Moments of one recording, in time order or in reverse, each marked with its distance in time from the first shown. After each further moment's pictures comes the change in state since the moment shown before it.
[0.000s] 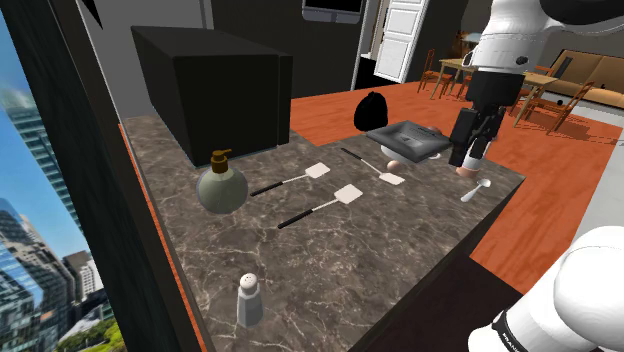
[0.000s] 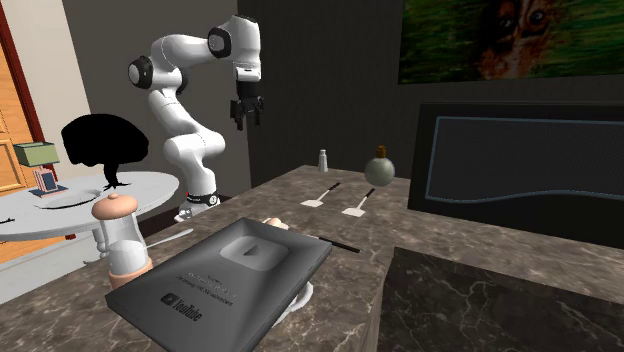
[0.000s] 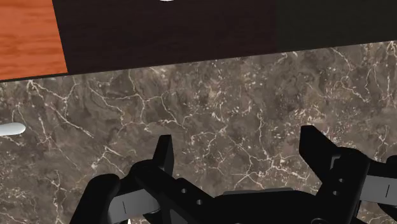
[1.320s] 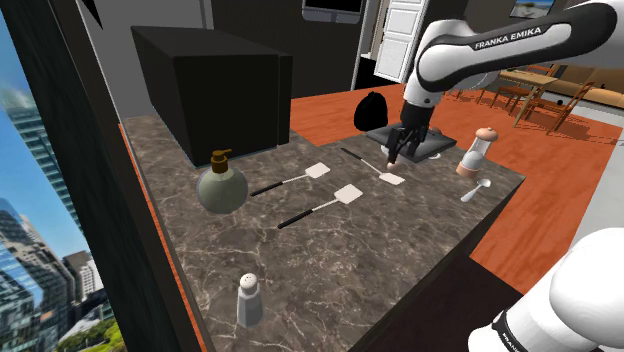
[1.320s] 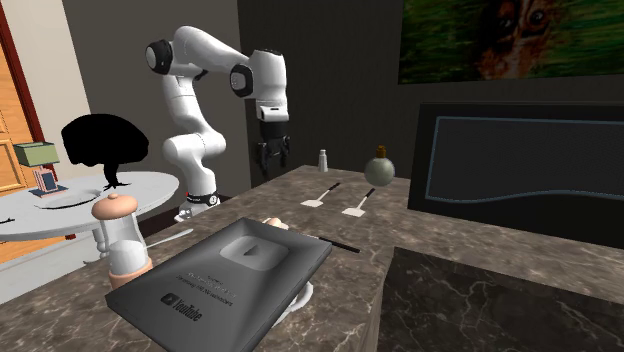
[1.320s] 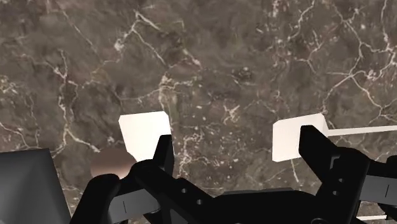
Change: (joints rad) arm -0.059 0.512 -0.105 0.066 -0.100 0.547 -0.176
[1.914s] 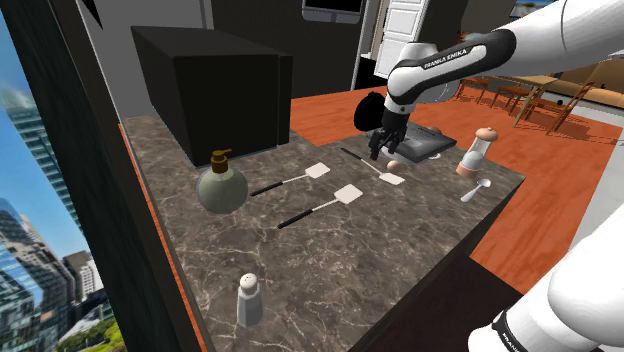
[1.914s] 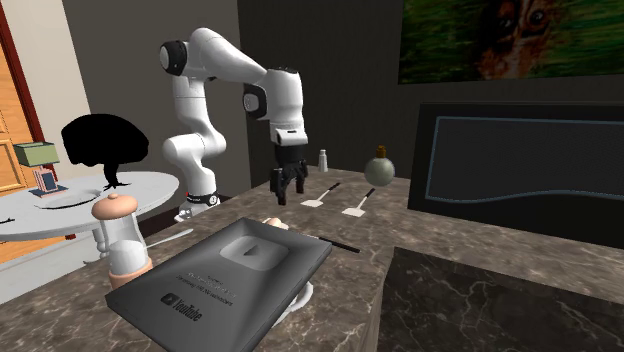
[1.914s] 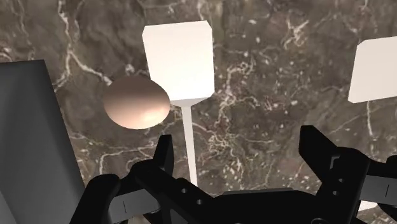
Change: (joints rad) arm -0.023 0.306 -0.042 0.181 0.011 0.181 -0.081
